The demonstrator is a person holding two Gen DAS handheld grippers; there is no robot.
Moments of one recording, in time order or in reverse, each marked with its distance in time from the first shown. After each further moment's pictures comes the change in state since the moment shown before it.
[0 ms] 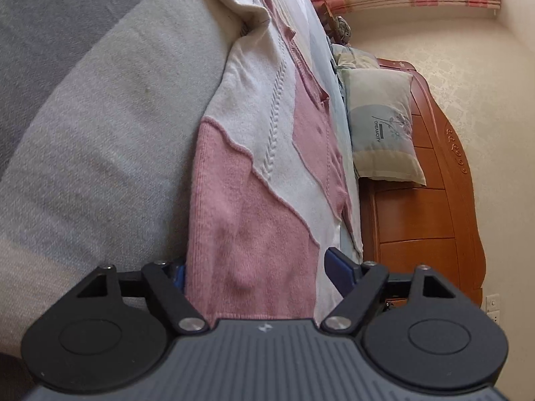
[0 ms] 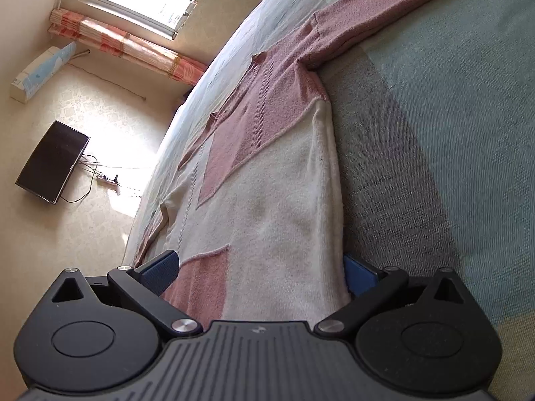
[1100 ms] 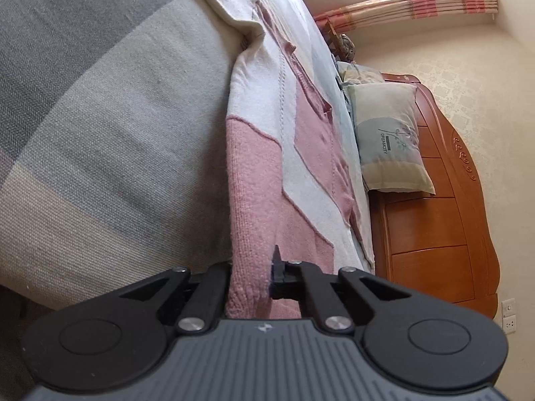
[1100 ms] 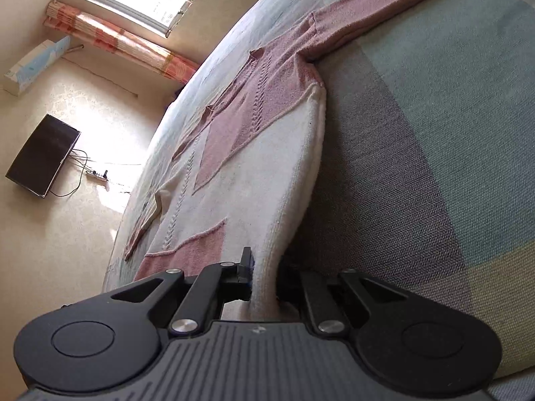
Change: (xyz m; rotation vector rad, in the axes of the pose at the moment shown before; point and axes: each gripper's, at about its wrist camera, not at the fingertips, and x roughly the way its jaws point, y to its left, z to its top) left arm -0.017 -0.024 -0.030 0.017 -0.084 0.024; right arm -0.006 0.022 -0.010 -0.046 -0.031 -0.087
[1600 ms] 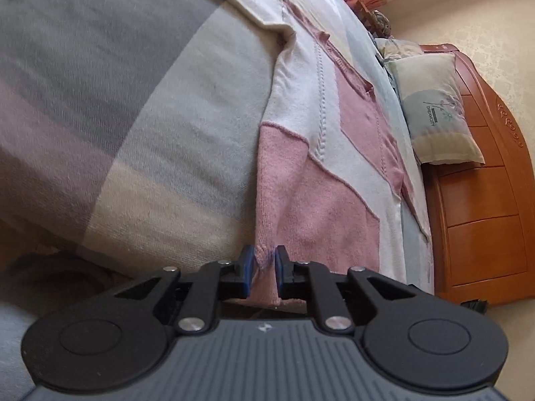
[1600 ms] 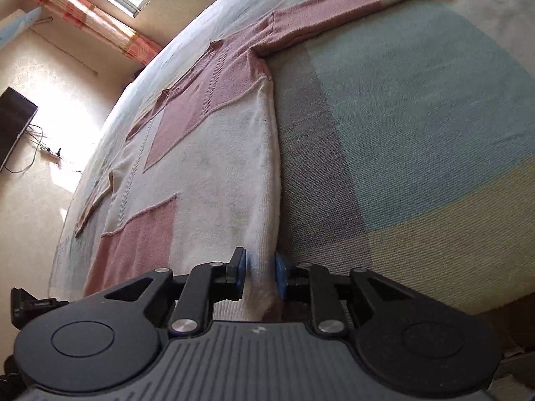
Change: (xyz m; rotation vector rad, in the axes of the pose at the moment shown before) left arm -0.051 -0.025 0.003 0.193 0.012 0.297; right arm -0.034 0.007 -0.017 -0.136 0.029 -0.269
